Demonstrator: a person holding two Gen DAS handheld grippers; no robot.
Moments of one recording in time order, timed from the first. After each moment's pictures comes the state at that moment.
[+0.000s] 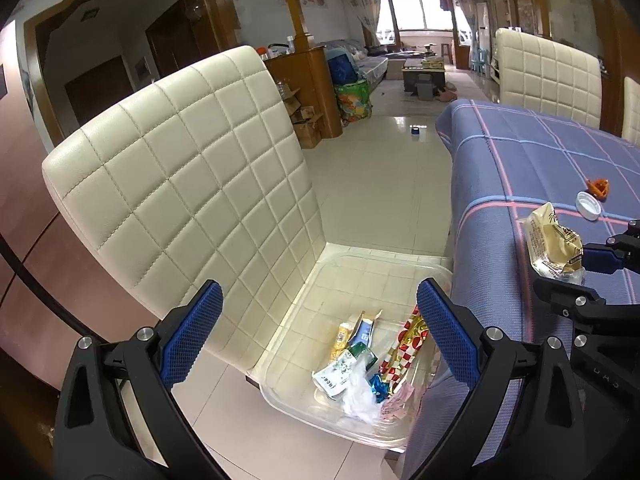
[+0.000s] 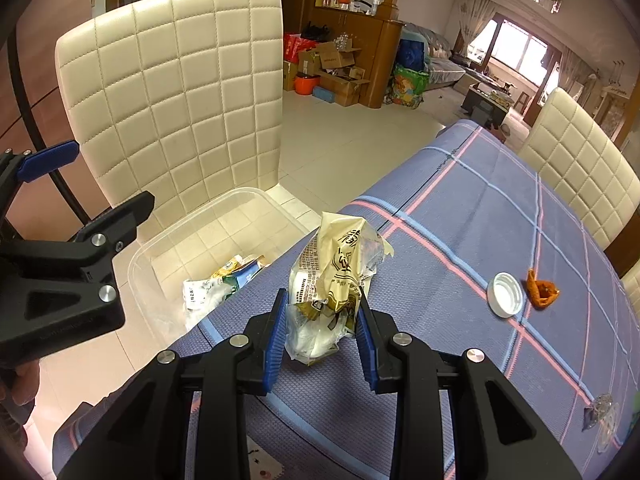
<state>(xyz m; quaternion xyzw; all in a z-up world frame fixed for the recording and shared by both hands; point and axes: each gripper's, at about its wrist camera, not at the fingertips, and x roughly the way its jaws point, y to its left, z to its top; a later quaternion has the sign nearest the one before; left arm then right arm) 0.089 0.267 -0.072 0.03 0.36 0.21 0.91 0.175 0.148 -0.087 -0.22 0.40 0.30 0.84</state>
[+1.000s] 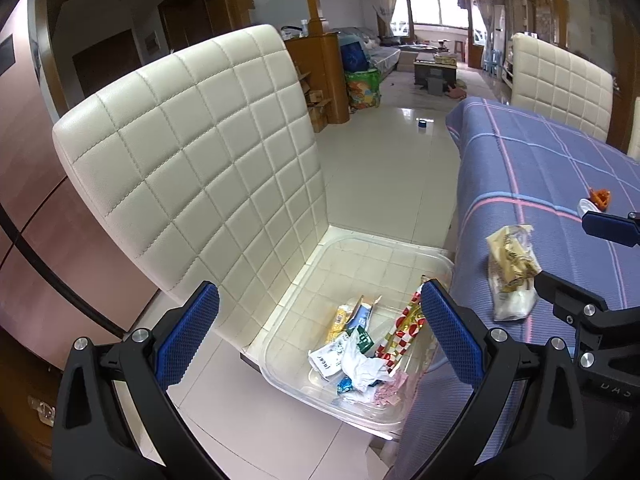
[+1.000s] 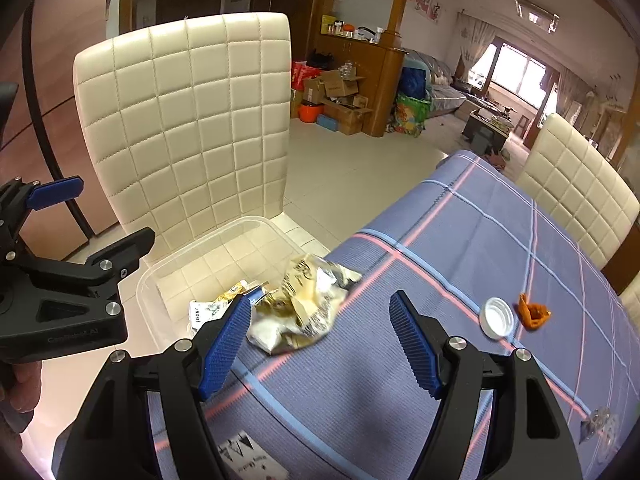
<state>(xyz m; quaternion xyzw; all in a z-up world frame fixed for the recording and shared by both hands) 0.074 0.272 -0.068 0.00 0.38 0.22 0.90 0.162 0.143 -0.069 -0.20 0.35 0.31 0.86</state>
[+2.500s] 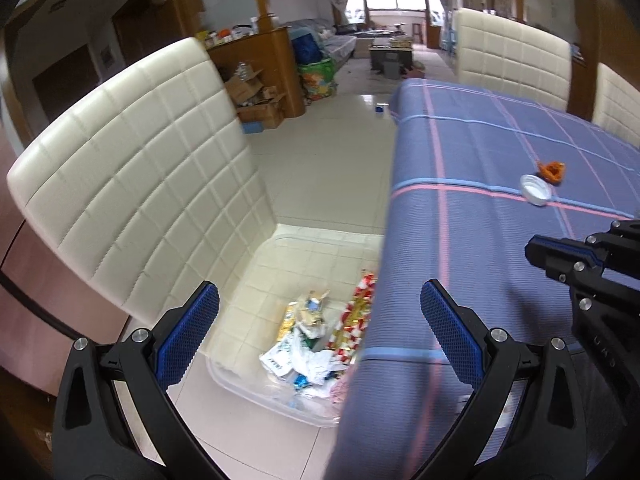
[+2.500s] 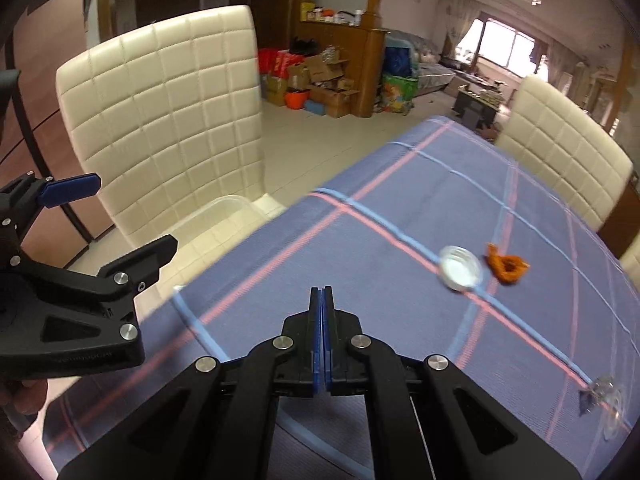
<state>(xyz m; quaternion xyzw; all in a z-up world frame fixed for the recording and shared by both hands) 0.110 0.208 -0.067 0.02 0.40 0.14 0.90 0.174 0.079 -0.072 -0.18 0.38 0.28 0.86</state>
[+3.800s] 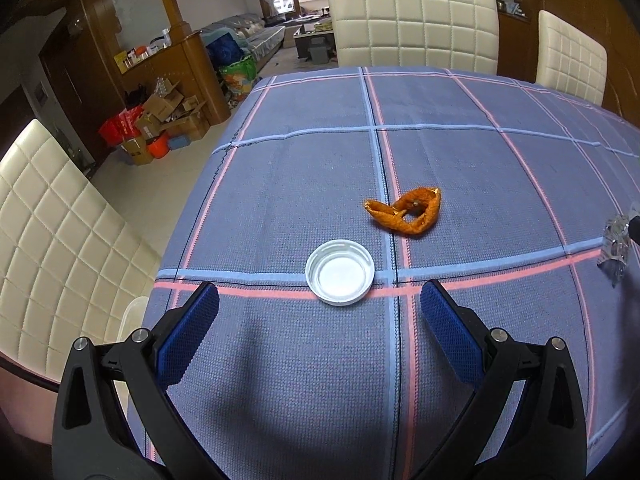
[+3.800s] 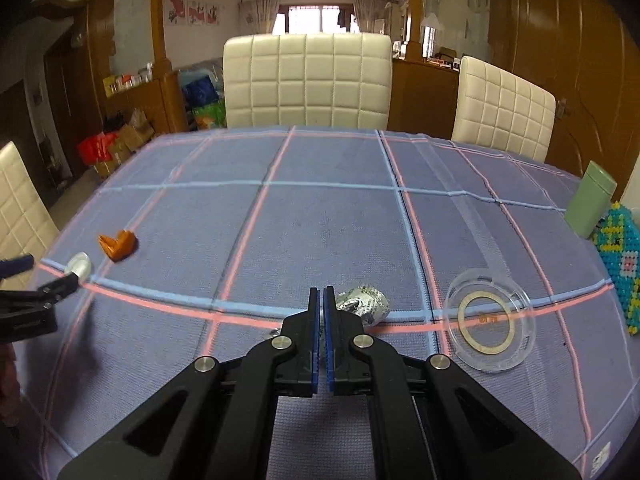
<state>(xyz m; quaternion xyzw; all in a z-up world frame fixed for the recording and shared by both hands) 0.256 0.037 -0.092 0.06 0.44 0.05 0.90 0.244 -0.219 -0.080 0.00 0.35 0.03 0.94</state>
